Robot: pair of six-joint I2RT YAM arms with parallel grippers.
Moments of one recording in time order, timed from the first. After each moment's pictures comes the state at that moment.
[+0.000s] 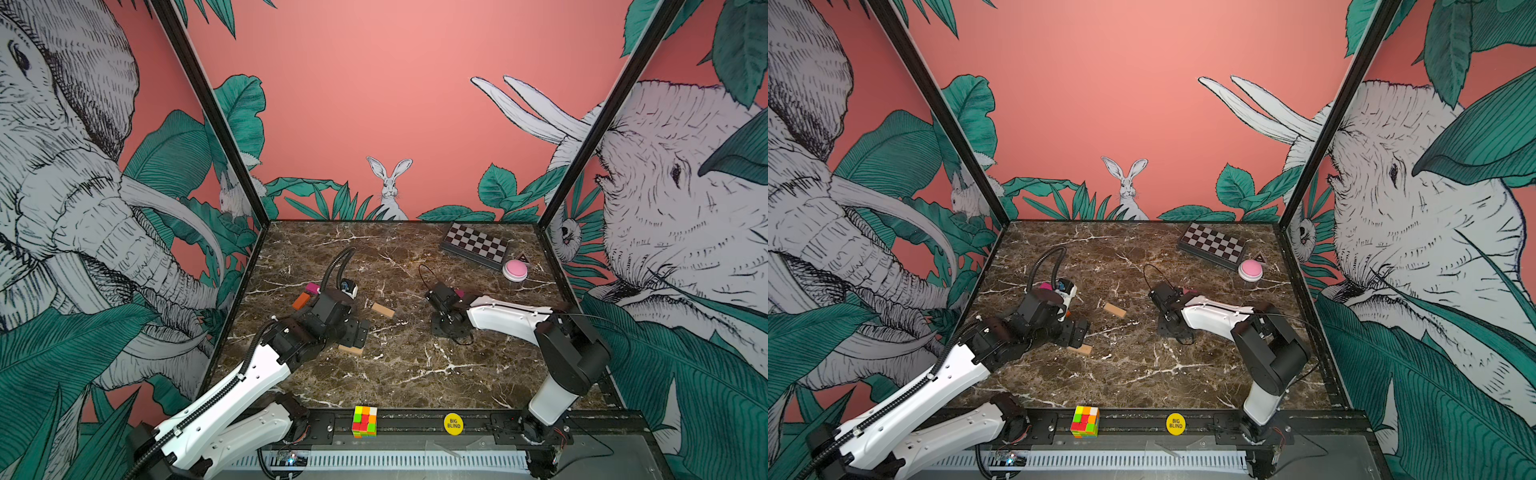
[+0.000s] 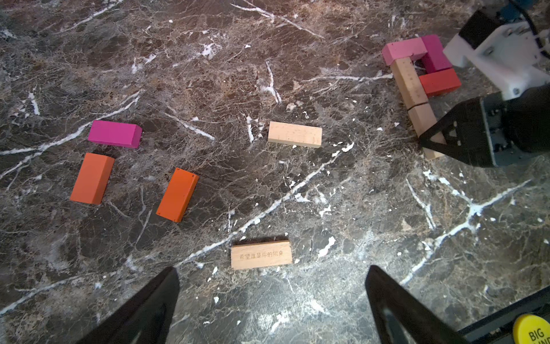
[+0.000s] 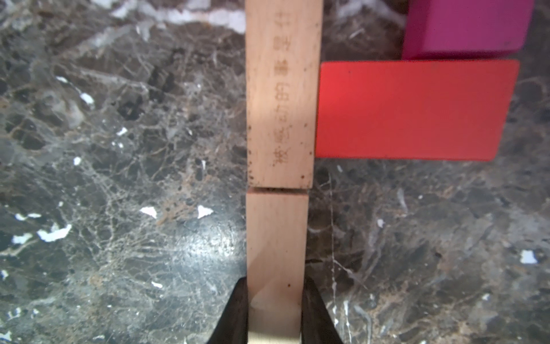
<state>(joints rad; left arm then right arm) -0.74 0.91 0.85 -0.83 -0.19 -0.30 0.71 1.71 0.98 -0.58 0.11 0.76</state>
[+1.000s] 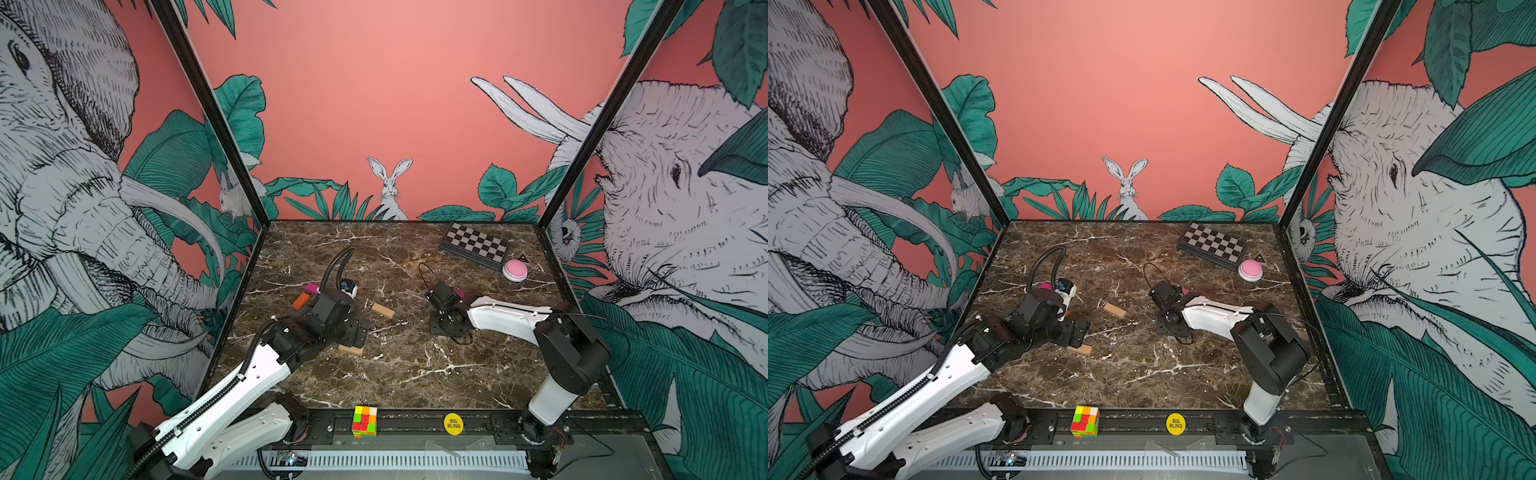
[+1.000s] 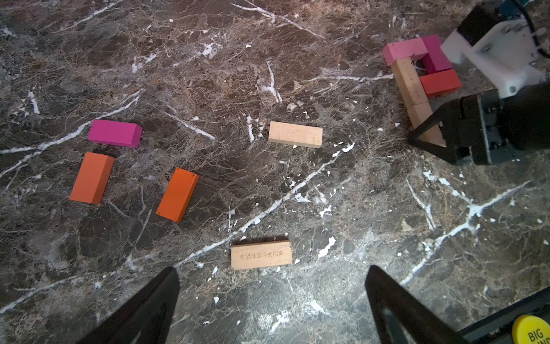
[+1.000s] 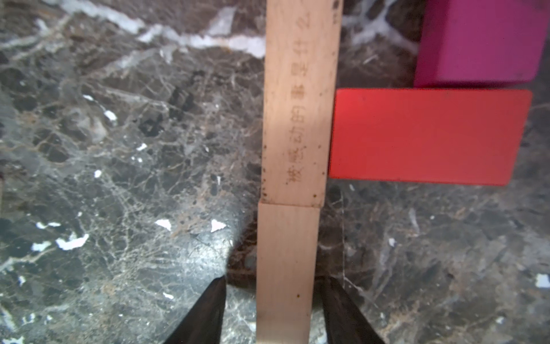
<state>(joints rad) -0.73 0.91 0.85 -0.83 -0.19 -0.30 0.71 1.70 0.96 -0.55 0.11 0.76</state>
